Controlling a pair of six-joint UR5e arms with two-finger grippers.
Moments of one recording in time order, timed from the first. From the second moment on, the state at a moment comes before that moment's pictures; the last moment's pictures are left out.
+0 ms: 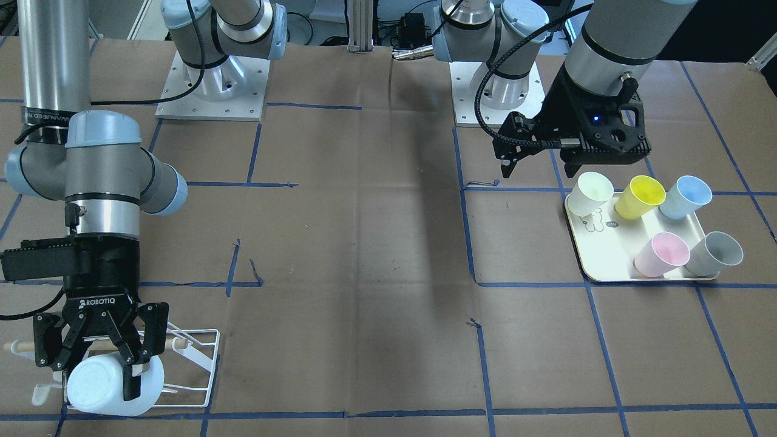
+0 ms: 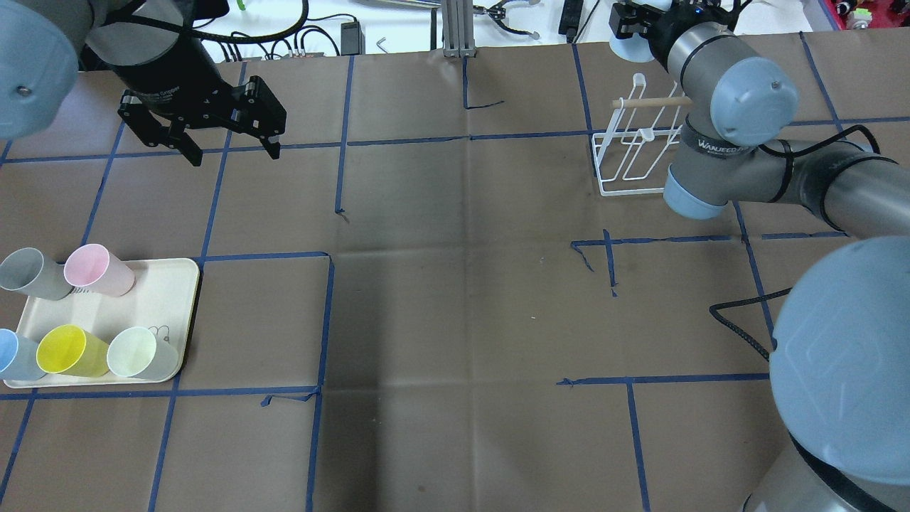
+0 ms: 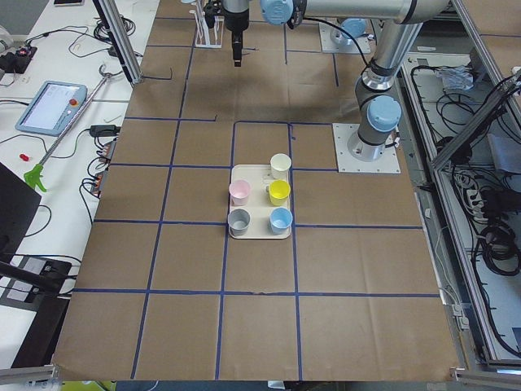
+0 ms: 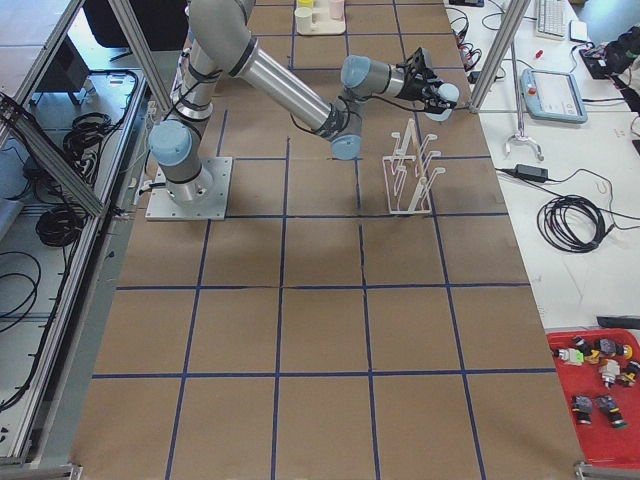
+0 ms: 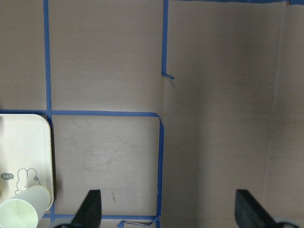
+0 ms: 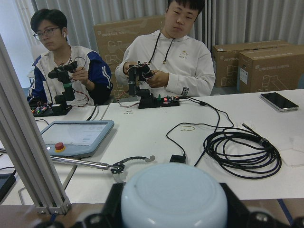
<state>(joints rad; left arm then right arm) -1.54 -1.61 -1.52 -1.58 1.55 -0.01 1.46 -1.06 1.78 -3.52 -1.36 0.04</state>
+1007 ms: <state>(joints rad) -1.19 -1.34 -1.89 -1.51 1.56 0.39 1.42 -0.99 1.82 -3.55 -1.35 0.03</state>
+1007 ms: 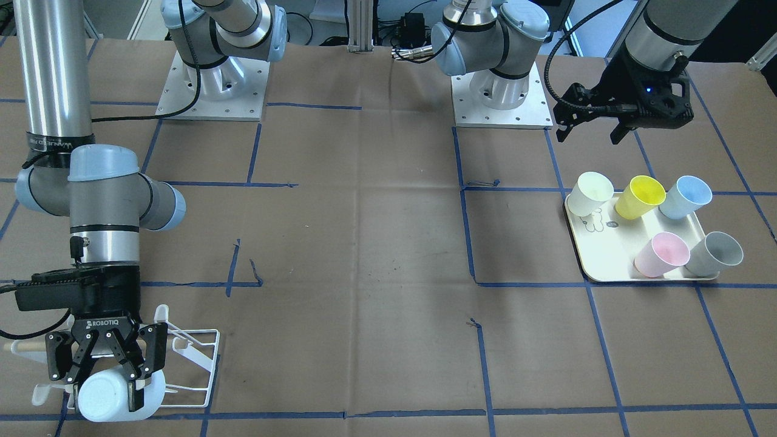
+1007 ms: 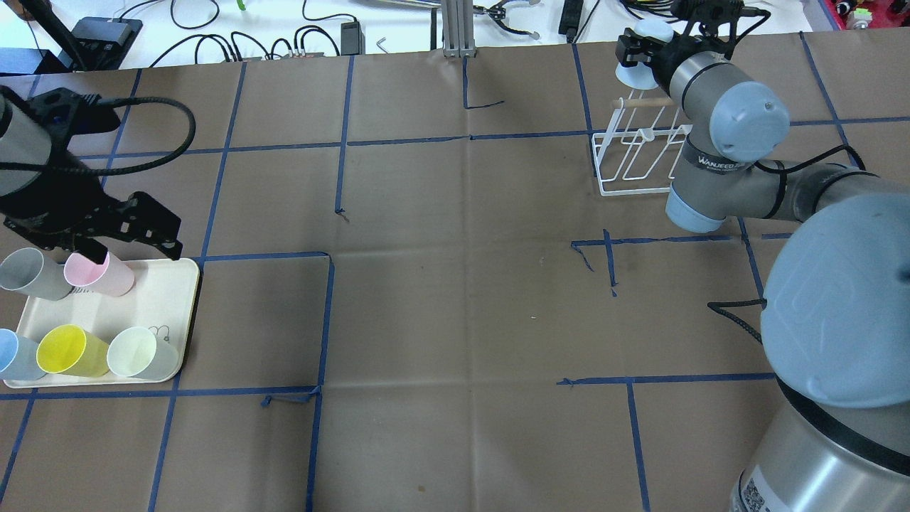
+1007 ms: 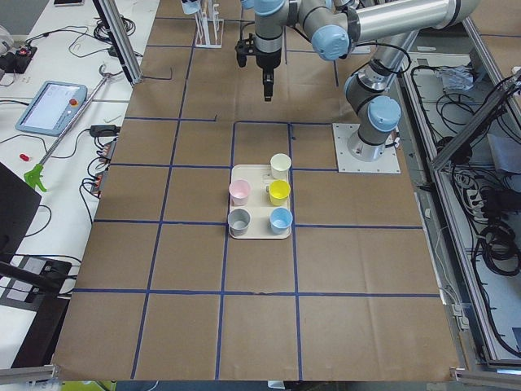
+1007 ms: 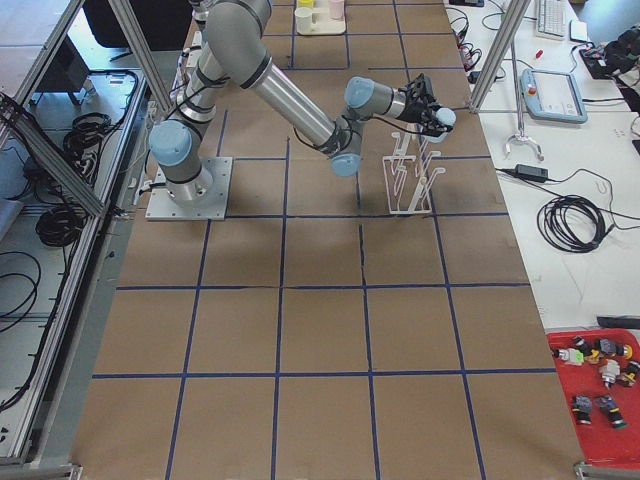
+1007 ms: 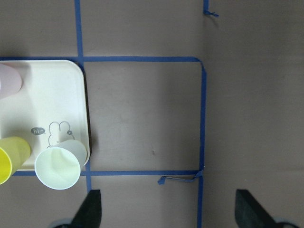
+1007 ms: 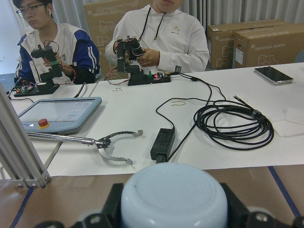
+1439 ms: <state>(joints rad) -1.04 -1.28 -2.07 -1.34 1.59 0.57 1.42 -0.99 1.83 -3.55 -1.35 0.04</state>
